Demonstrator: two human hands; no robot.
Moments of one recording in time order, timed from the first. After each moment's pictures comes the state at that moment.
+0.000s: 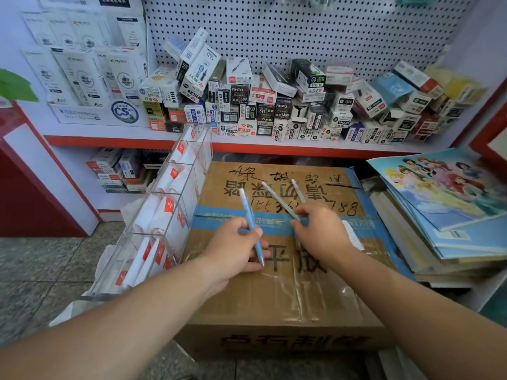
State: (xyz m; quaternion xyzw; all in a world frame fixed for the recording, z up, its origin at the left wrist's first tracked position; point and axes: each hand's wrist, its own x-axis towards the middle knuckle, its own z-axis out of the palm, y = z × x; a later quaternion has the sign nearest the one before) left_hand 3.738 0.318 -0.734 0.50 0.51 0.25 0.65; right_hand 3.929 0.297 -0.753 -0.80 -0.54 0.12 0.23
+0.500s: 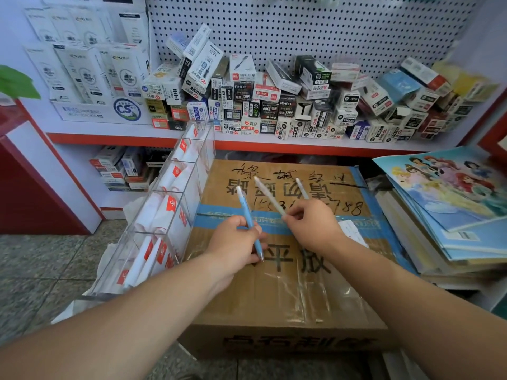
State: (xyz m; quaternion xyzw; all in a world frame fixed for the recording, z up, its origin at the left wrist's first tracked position) left_hand 3.742 0.327 -0.747 0.48 0.53 0.29 0.63; right_hand 3.919 0.318 -0.753 -0.80 -0.51 0.20 0.25
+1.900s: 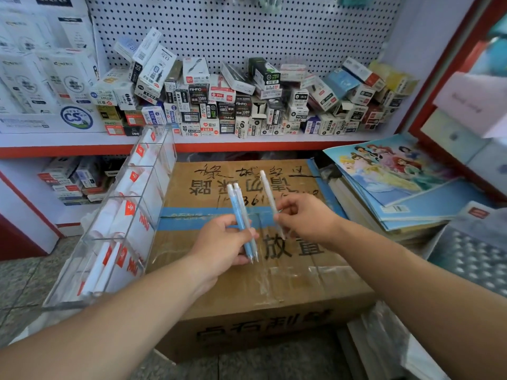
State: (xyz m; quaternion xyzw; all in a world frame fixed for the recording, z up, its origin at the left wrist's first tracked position) left_hand 3.760 0.301 -0.735 0.56 0.46 0.24 0.64; right_hand 3.952 0.261 -0.712 -0.76 -0.48 0.33 0.30
